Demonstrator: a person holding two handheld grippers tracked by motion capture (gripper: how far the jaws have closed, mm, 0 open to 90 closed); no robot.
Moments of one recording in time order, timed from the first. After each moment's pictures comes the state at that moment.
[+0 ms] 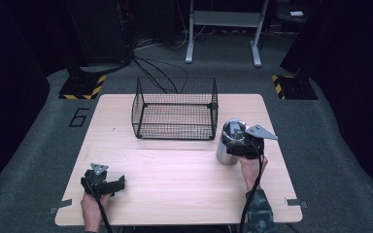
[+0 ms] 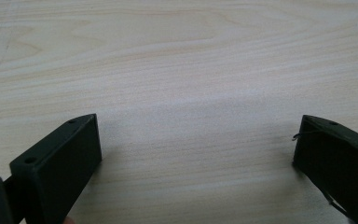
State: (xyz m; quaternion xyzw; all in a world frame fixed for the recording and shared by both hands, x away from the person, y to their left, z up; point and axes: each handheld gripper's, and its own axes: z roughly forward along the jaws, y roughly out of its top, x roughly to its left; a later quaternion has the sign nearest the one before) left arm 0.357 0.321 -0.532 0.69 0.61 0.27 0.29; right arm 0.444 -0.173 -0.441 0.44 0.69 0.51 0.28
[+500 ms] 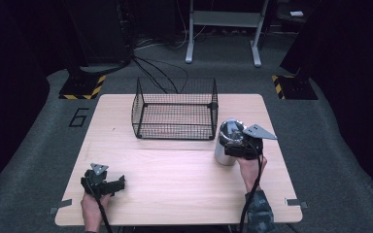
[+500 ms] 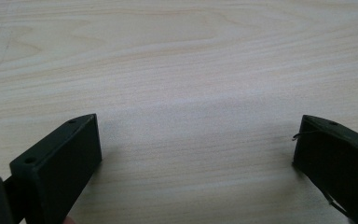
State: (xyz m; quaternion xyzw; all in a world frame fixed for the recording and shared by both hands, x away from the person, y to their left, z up) left arm 0.357 0.321 -0.532 0.69 0.61 0.27 0.29; right arm 0.436 -0.165 -0.428 0.42 0.70 0.52 0.27
